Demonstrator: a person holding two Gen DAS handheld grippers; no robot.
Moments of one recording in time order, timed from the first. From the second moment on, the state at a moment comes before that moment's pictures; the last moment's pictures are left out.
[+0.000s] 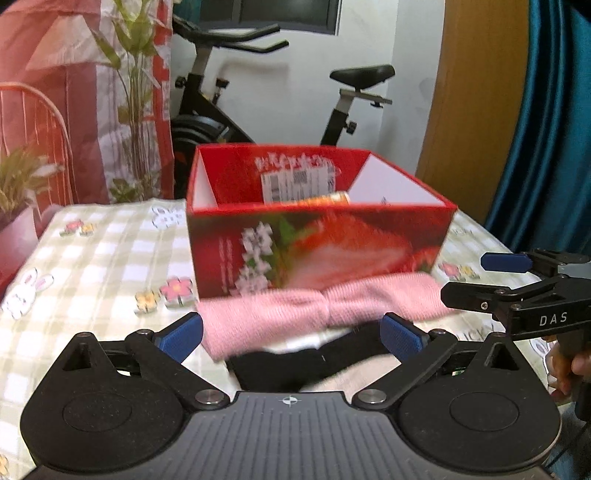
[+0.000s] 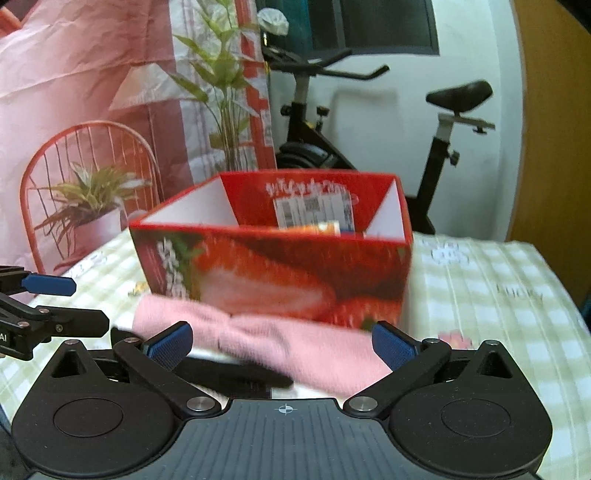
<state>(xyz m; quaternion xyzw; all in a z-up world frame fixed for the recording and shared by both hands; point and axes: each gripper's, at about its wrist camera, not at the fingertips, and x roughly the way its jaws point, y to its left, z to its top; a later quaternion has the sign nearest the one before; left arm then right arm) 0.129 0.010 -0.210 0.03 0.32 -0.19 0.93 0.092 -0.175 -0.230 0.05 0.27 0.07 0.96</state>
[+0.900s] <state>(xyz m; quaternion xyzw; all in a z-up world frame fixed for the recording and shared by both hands) 0.111 0.010 -0.249 0.02 0.36 -0.21 0.91 0.038 -0.174 -0.268 -0.01 0.36 0.05 0.93</state>
